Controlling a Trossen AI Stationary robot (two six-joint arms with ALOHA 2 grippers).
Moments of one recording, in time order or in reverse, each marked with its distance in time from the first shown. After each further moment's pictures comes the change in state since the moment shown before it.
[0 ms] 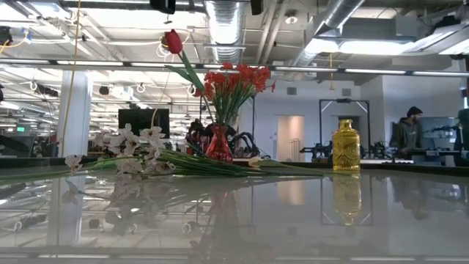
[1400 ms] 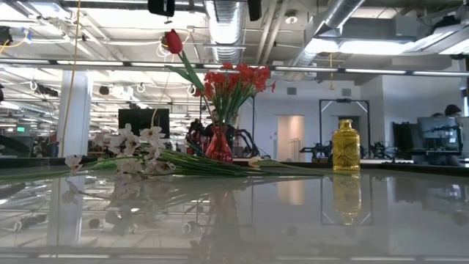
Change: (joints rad) left arm 0.015 -0.010 0.000 -0.065 0.027 0.086; right arm 0.013 0.021 0.000 -0.029 -0.002 0.171
